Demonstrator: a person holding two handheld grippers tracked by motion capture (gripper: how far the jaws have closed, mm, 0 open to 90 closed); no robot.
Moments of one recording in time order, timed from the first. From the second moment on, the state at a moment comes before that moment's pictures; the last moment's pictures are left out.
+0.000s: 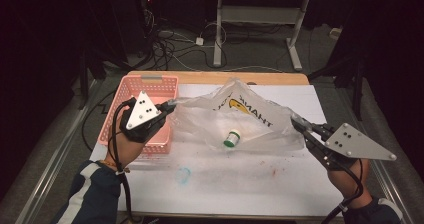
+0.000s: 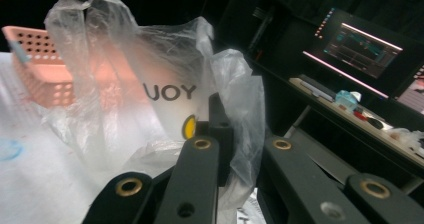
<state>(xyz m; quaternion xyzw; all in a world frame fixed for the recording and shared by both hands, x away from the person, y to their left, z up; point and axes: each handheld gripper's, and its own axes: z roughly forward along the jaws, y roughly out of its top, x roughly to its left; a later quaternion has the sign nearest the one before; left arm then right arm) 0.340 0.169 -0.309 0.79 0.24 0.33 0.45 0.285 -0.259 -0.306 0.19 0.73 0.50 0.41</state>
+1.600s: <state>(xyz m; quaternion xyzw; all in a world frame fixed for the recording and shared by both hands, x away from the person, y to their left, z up) 0.502 0.097 -0.279 0.78 0.29 0.37 0.41 0.494 -0.285 -0.298 0.37 0.73 0.37 0.45</state>
